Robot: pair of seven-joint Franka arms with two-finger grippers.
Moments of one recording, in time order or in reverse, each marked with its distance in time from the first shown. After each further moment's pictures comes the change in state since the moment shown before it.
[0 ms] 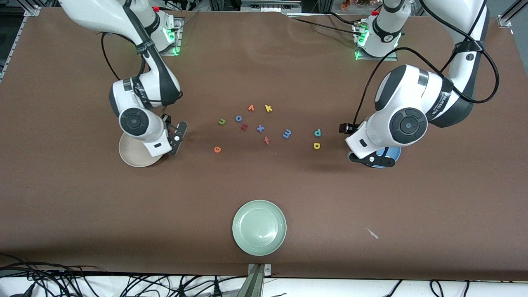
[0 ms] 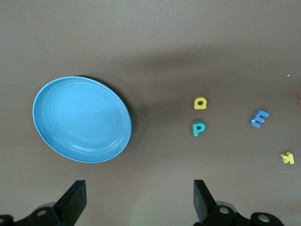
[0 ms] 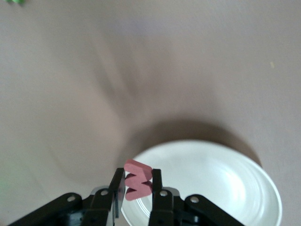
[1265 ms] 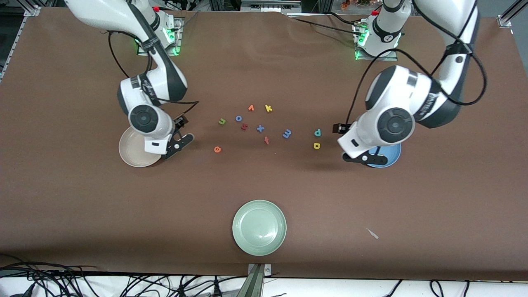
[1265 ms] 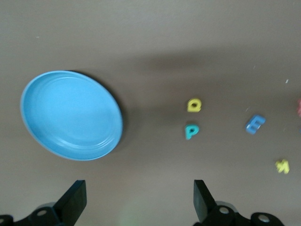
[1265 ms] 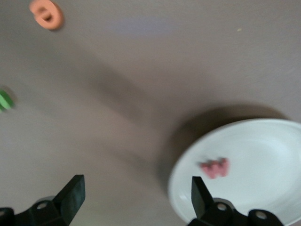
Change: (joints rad) left arm -0.054 0.032 -0.003 -0.004 0.000 0.044 -0.127; right arm 0.006 -0.008 0.105 -0.003 0.006 0.001 0.688
